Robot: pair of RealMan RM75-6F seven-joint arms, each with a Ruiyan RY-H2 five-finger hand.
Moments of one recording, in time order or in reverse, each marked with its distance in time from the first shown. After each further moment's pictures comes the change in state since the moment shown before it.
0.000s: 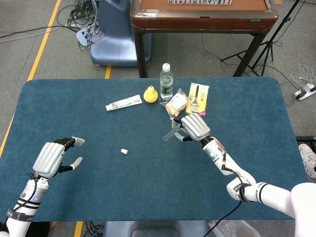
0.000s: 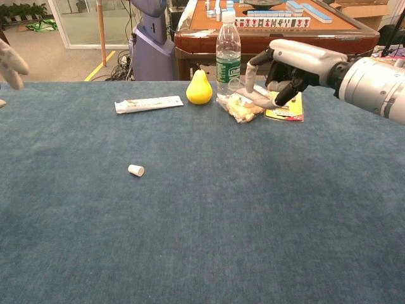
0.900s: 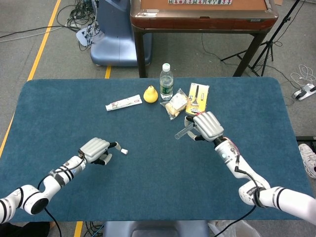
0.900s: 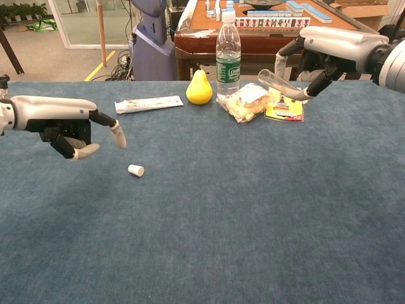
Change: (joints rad) left arm -0.418 -0.115 0.028 0.257 -0.136 -0.639 -0.124; right arm -0.055 0.153 0.004 -0.187 0.098 -0.015 -0.184
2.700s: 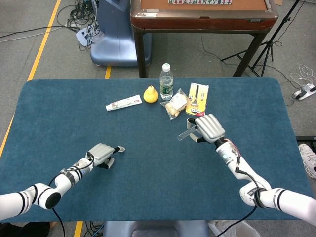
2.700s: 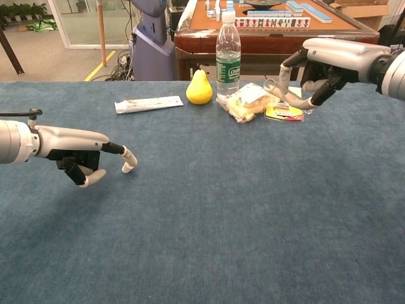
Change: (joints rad) left arm -0.120 -0.098 0.120 0.075 -0.275 -0.044 0.176; right arm -0.012 -0.005 -0.004 0.008 0.014 -0.030 -0.007
